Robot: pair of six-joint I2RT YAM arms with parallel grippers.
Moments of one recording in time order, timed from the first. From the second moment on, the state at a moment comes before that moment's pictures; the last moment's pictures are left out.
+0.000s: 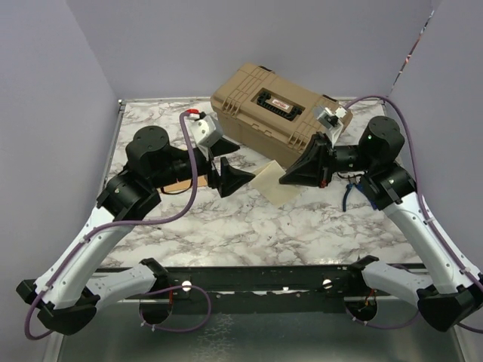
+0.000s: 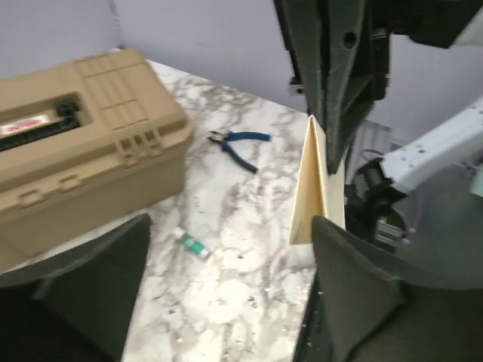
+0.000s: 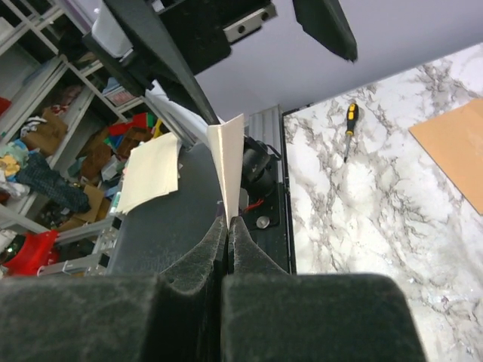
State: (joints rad) left arm -0.70 1.02 1.34 -0.38 0.56 -0.08; right arm 0.44 1.05 1.16 -0.06 -1.18 0.48
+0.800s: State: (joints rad) left arm -0.70 1.16 1.34 -0.45 0.70 -0.10; right arm 0.46 1.23 1.37 -0.60 -1.11 0.02
